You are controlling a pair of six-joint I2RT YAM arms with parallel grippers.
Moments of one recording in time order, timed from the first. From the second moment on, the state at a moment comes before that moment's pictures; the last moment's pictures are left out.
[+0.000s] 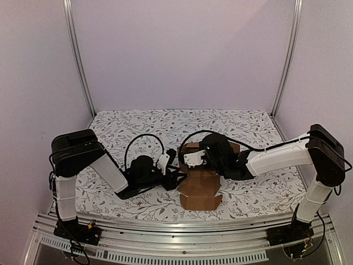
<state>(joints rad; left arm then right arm) -0.90 2.06 0.68 1.08 0.12 -0.24 0.98 1.75 0.95 0.30 0.64 -1.24</state>
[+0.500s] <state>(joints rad) -0.90 2.00 0.65 1.01 0.06 -0.19 1.01 1.74 0.82 0.50 0.65 -1.31</state>
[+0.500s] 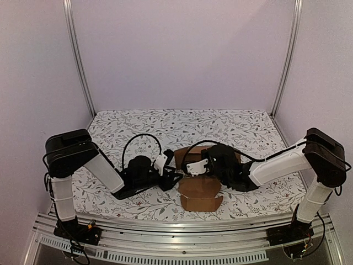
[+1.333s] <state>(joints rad) -0.90 1.56 0.32 1.07 0.02 -0.19 1.07 1.85 0.62 1.27 0.43 -1.70</state>
